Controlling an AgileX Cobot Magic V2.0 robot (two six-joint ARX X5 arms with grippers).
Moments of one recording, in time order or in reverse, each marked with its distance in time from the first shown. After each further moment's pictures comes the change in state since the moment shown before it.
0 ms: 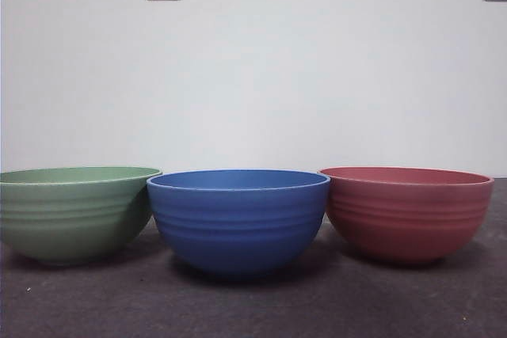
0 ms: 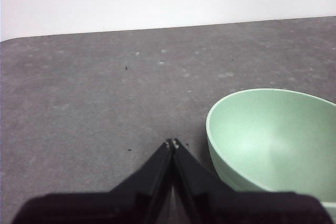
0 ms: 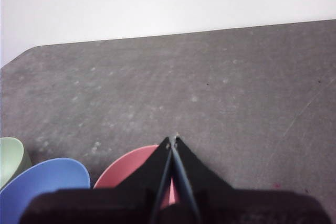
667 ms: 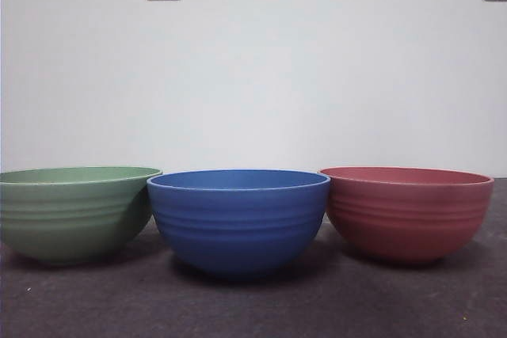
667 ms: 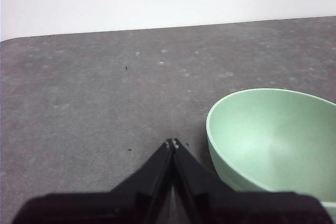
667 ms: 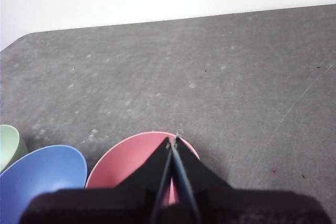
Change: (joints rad) left arm 0.000 0.000 0.000 0.000 0.000 0.000; right arm 0.000 0.000 0.000 -0.043 0.001 -0.003
